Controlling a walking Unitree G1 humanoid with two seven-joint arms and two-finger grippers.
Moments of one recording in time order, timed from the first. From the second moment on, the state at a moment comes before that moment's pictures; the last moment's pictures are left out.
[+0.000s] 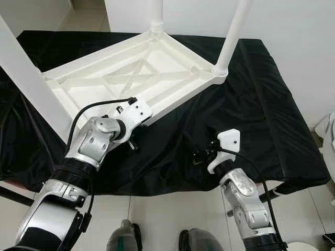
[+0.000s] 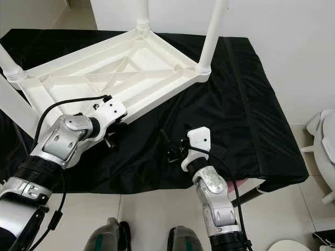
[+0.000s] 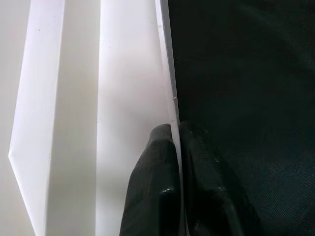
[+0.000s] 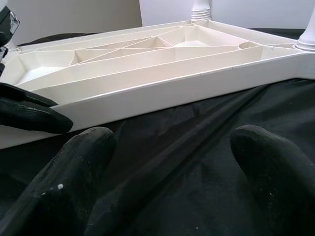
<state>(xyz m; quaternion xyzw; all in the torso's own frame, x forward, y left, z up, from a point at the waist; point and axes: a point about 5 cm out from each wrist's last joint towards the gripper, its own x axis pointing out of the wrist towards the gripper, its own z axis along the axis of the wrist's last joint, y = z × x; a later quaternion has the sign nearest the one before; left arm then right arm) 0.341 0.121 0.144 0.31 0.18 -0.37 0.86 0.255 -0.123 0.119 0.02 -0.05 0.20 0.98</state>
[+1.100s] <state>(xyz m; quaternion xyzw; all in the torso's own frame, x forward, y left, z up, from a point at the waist) 0.250 0.108 0.171 0.06 0.00 -0.39 0.92 0.262 -0.133 0.124 0.01 -0.07 0.16 0.98</state>
